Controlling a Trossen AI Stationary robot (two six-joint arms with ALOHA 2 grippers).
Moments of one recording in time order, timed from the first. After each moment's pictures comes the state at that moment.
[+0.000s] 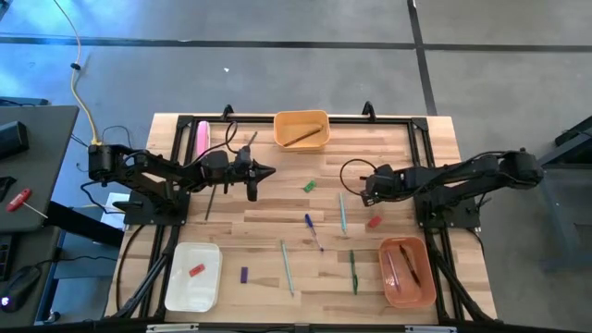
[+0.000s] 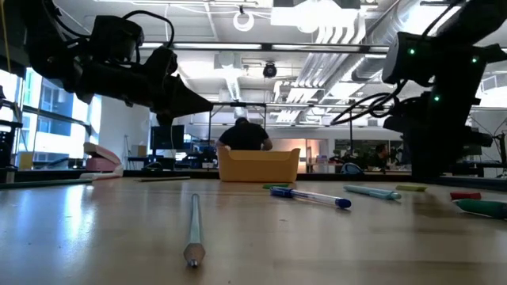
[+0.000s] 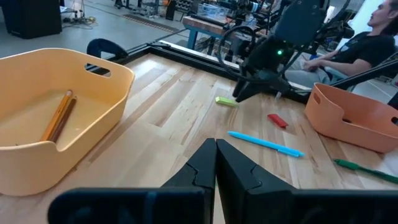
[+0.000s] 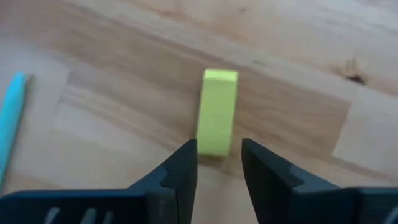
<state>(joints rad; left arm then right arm) 0.41 1.41 0.27 0.96 0.09 -0.22 -0.09 1.18 0.47 -0.60 0.28 1.10</state>
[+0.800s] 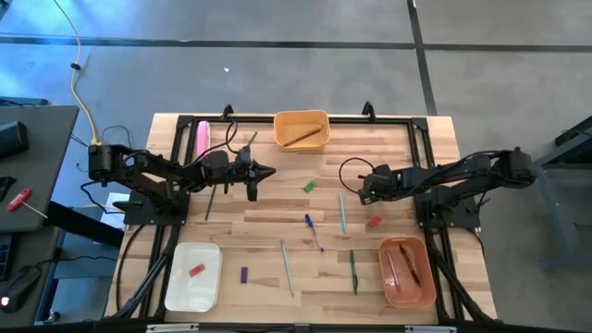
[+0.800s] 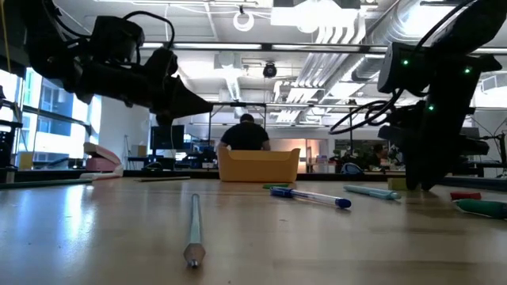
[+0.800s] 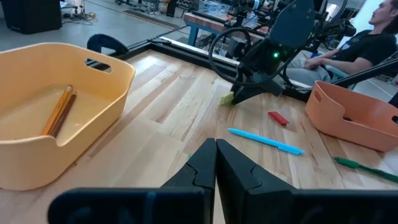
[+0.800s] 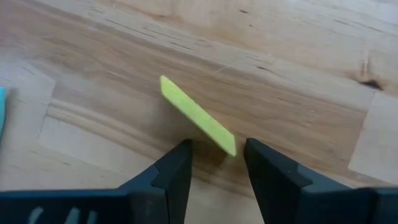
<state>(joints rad) 0.41 1.41 0.27 0.95 0.09 -0.22 -0.12 1.28 0.45 -0.51 0.27 1.10</state>
